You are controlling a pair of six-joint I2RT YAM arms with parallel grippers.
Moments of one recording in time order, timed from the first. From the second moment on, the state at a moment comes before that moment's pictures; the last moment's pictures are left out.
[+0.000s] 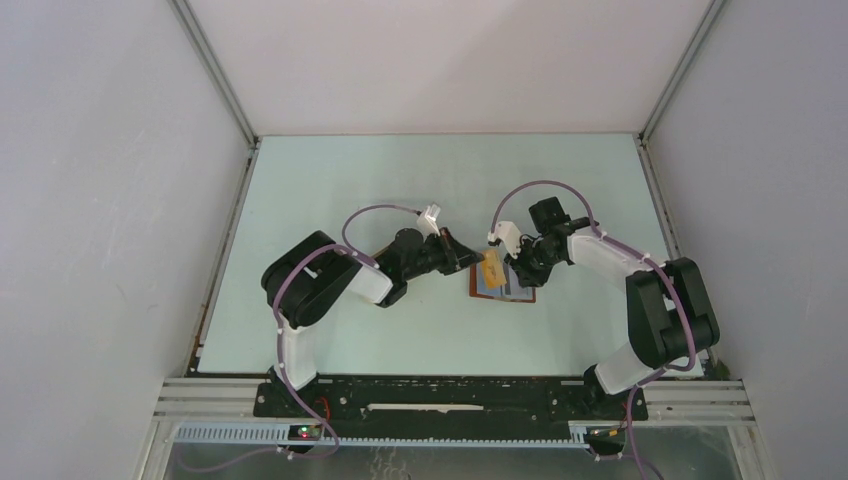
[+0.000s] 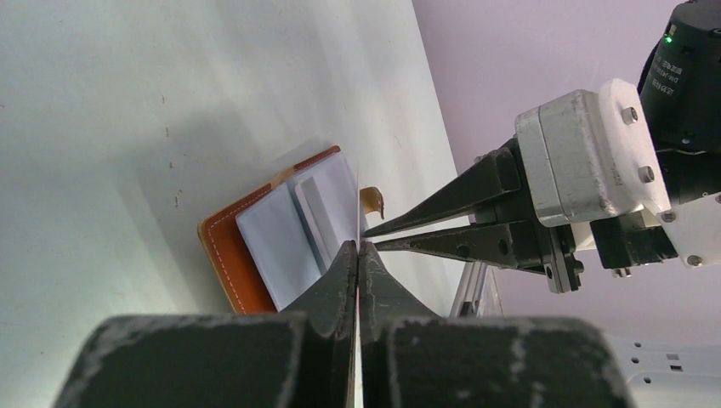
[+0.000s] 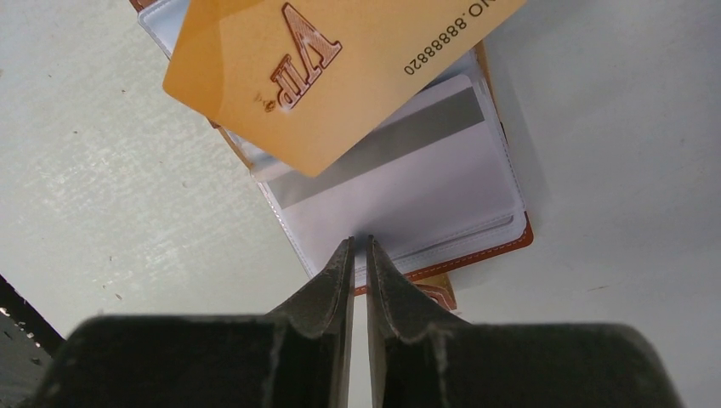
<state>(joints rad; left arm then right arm) -0.72 1.95 0.75 1.00 0.32 -1.02 0.32 1.56 0.92 -0.62 -0.38 -0.72</state>
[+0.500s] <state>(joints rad) -0.72 1.95 0.75 0.97 0.32 -1.02 0.32 1.56 0.92 -0.62 -0.38 -0.72</state>
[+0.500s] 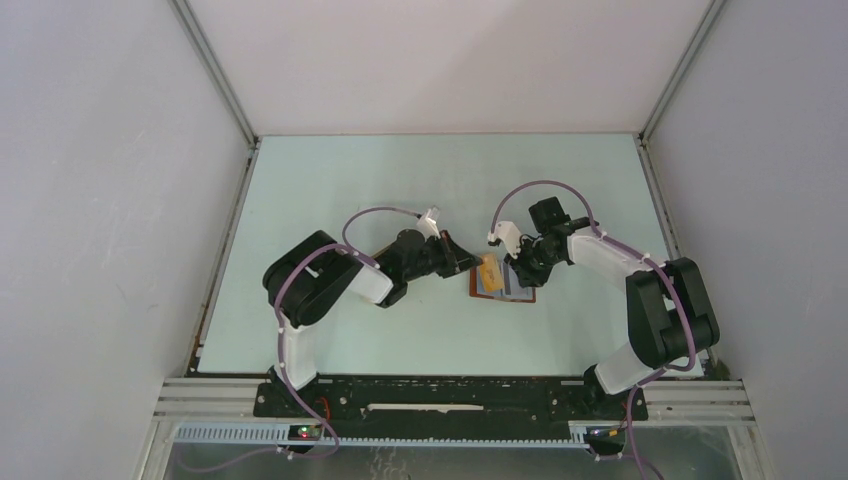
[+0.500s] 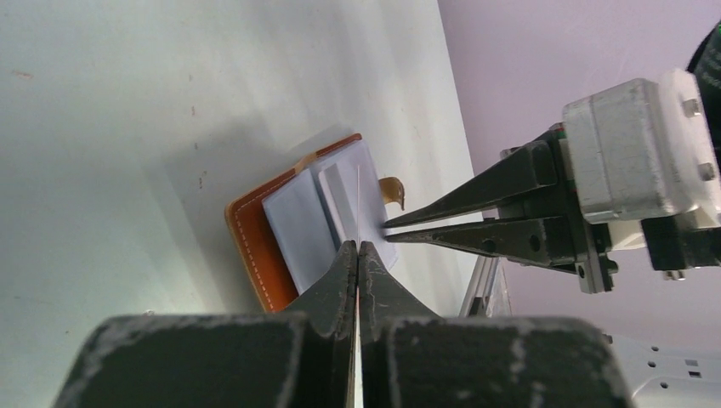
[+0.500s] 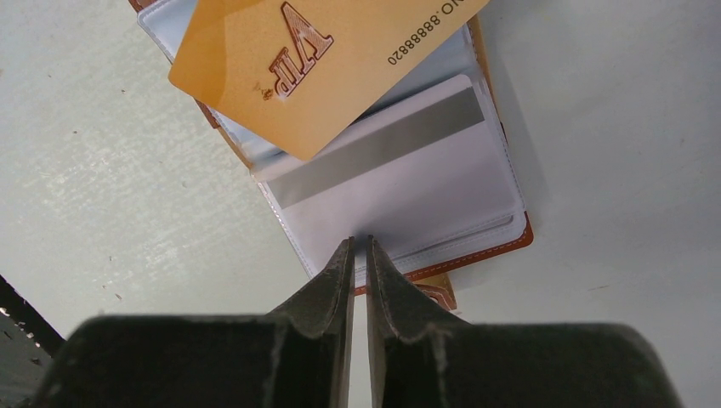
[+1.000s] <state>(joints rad) -0.72 1.96 0.75 0.91 0.32 -1.00 0.33 1.57 0.93 -0.62 -0.38 -0.72</state>
